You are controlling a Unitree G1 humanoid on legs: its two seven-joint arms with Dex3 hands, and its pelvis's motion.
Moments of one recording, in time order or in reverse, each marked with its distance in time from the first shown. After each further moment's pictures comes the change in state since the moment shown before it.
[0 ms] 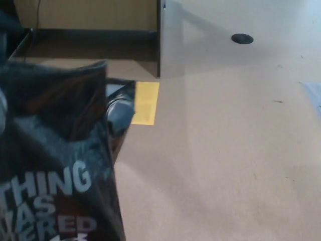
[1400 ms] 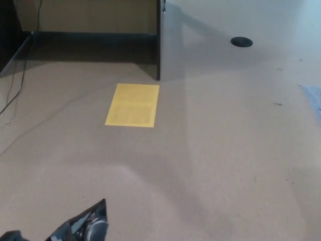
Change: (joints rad) left_arm 0.547 -0.100 -0.208 0.505 0.226 -0.327 0.357; right_arm -0.021 0.010 0.016 0.031 -0.003 0.003 -0.005
